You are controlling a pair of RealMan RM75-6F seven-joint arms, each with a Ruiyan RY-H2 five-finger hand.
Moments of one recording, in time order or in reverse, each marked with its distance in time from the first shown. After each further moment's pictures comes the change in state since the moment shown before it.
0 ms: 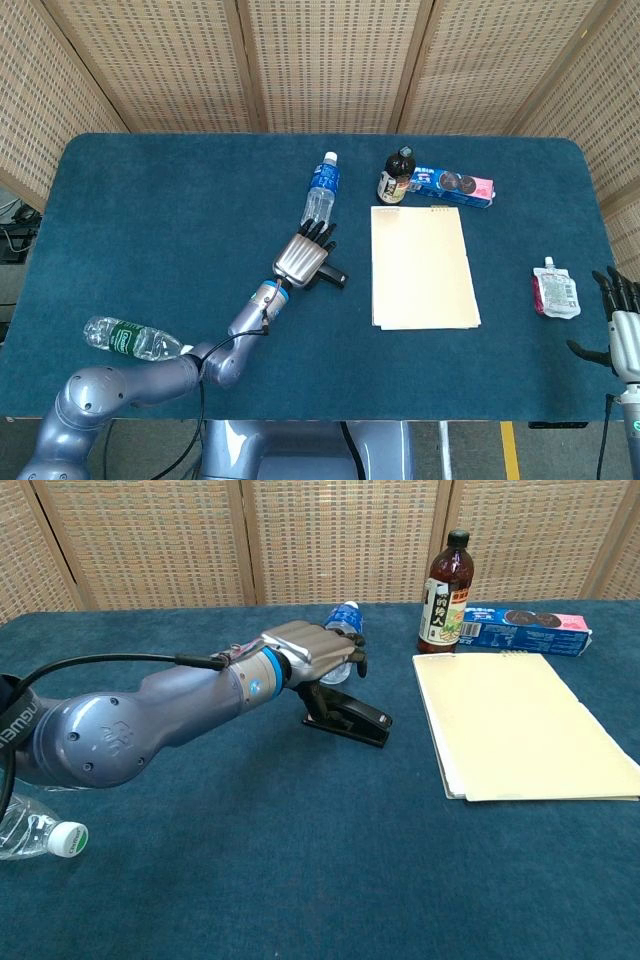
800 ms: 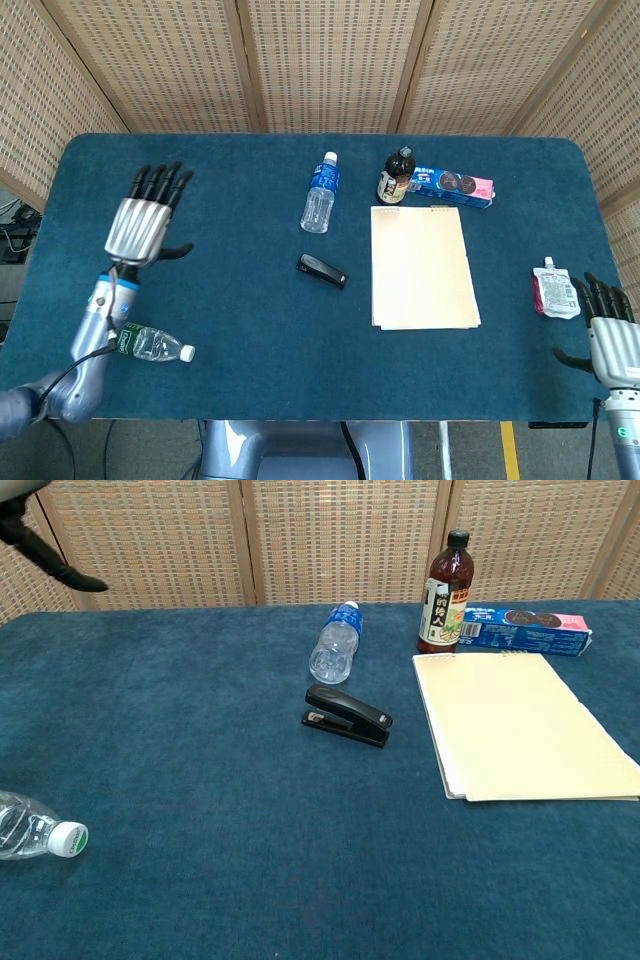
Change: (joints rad) left arm 0.453 0.677 0.050 -0.721 0.142 0.495 -0.121; right arm -0.001 -0.011 -0.032 -0.054 -0.047 0.016 -0.086
